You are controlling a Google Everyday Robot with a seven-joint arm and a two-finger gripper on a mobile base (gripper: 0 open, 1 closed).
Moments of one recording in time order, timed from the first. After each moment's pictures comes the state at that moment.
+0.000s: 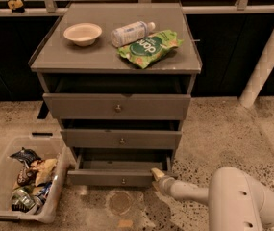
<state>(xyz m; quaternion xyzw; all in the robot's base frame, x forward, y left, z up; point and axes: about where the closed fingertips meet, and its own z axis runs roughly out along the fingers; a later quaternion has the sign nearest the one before) 0.630 -0.141 0.136 -0.75 0.56 -0.10 0.33</state>
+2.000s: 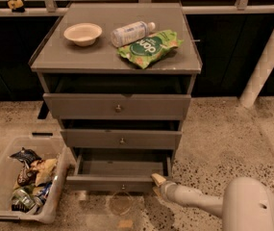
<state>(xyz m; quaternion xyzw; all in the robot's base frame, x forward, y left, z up) 0.602 -0.138 0.138 -0.76 0.55 -0.08 0.34</state>
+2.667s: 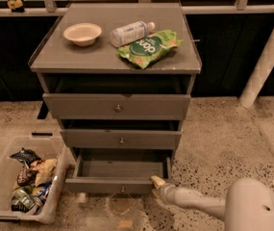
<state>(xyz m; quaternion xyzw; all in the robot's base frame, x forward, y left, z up) 0.585 -0.131 0.138 -0.76 0.54 -0.06 0.34</state>
